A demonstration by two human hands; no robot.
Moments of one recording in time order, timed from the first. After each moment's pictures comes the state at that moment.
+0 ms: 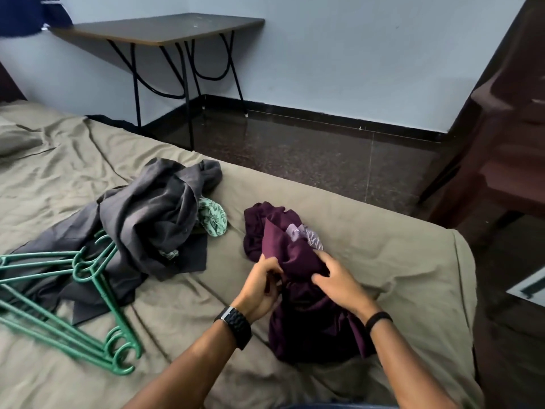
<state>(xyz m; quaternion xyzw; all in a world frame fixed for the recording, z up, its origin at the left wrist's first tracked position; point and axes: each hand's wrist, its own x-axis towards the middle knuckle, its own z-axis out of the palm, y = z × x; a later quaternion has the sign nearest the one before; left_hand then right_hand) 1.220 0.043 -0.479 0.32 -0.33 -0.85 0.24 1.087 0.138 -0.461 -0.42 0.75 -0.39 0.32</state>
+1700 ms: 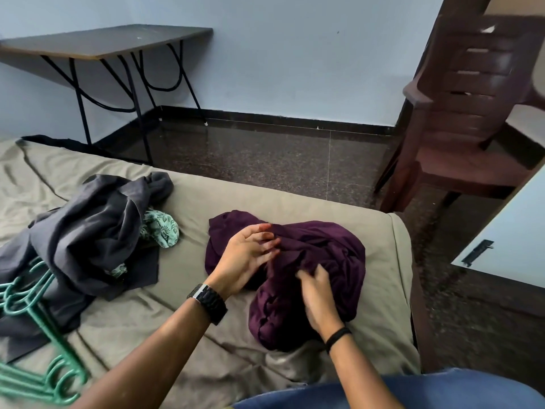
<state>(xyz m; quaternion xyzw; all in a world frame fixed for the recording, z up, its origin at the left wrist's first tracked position) 1.168 0.054 -0.434 0.23 -0.46 -0.83 0.22 1.096 0.187 -0.463 -0.14 0.64 -0.70 0.28</state>
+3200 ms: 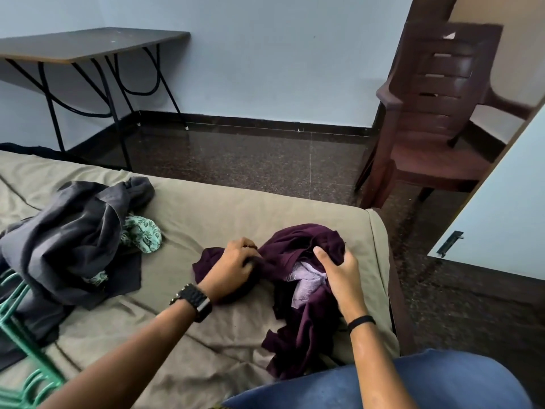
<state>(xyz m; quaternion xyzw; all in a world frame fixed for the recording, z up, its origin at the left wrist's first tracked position) 1.171 0.046 -0.464 0.17 -0.93 -0.28 0.15 1.040 0.239 -0.454 -0.16 0.71 -0.67 0.14</state>
